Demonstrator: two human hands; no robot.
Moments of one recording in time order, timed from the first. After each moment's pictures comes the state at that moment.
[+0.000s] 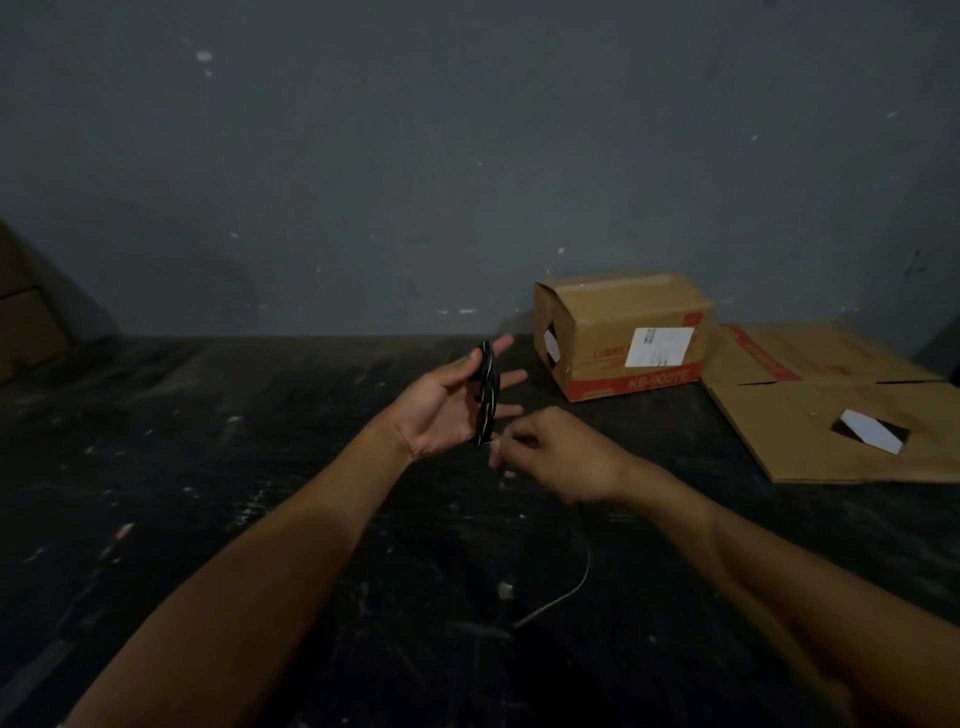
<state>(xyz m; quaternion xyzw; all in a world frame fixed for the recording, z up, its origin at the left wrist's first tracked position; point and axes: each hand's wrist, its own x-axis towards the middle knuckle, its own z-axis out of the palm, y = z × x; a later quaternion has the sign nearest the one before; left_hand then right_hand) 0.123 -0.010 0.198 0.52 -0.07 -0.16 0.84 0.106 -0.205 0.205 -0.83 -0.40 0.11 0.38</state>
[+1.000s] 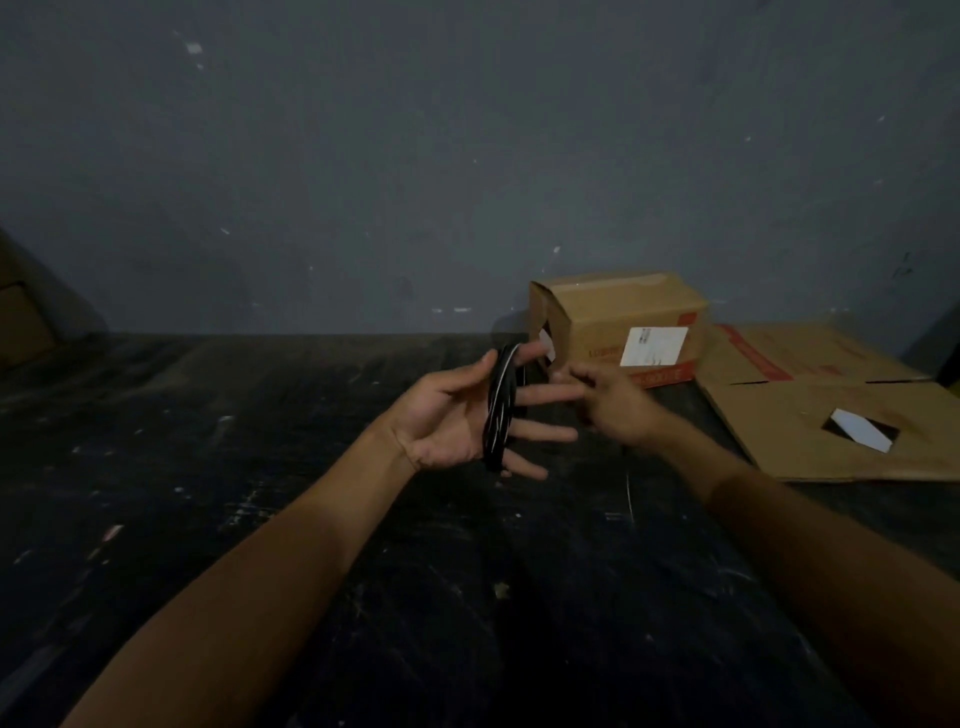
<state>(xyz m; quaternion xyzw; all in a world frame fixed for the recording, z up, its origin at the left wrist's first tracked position) 0.092 -0.028 0.218 0.46 -0.26 -0.34 0.78 0.182 -0.239 0.195 -0.79 -0.33 0.08 0.51</state>
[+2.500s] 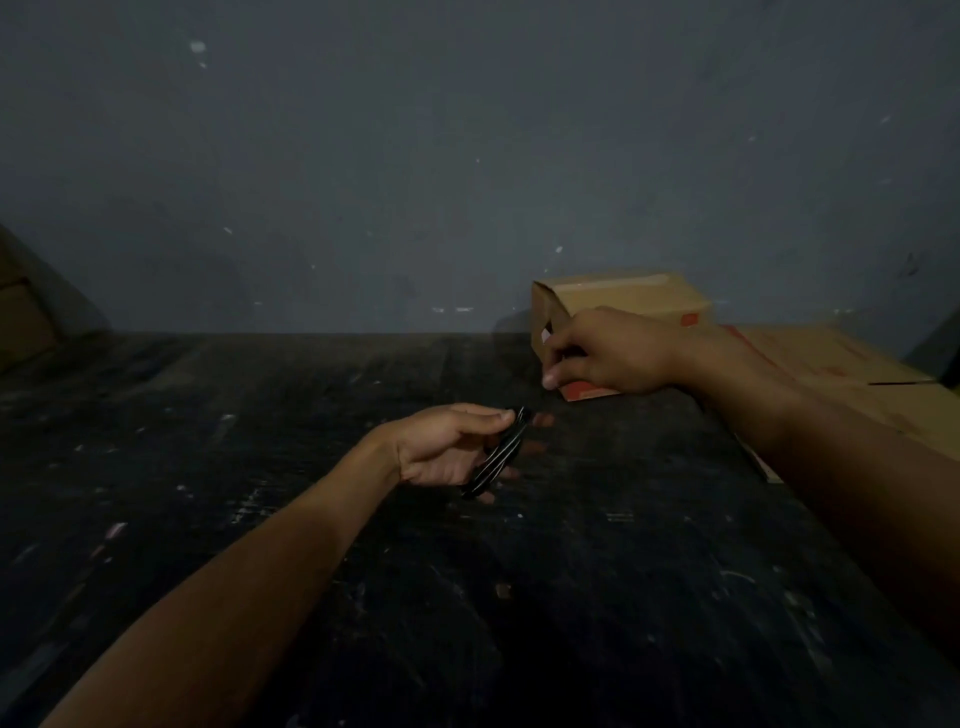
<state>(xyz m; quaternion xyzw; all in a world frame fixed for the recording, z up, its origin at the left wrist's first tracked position) 0.098 -0.012 0.192 0.64 -0.06 -0.30 0.71 0.156 -0.228 0.292 -0.87 -0.47 0.02 0.13</state>
